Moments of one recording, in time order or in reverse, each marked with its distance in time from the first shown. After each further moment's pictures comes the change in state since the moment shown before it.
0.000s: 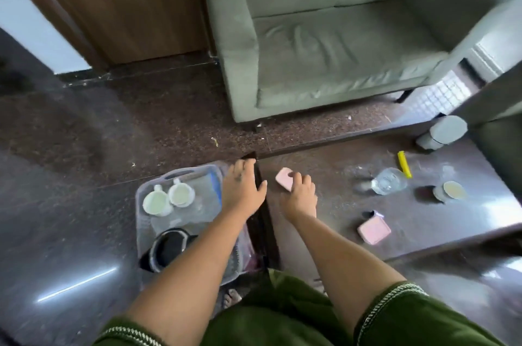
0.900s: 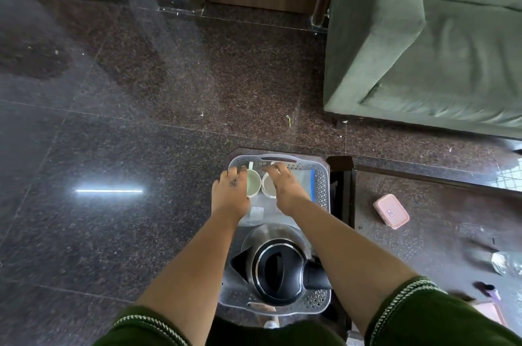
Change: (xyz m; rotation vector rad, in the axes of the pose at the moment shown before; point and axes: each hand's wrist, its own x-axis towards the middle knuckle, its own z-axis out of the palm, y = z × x) left_hand -0.017 -0.304 0.013 0.196 -0.166 -0.373; right_hand 0.022 -0.213 0.202 -0.271 -0.527 -0.660
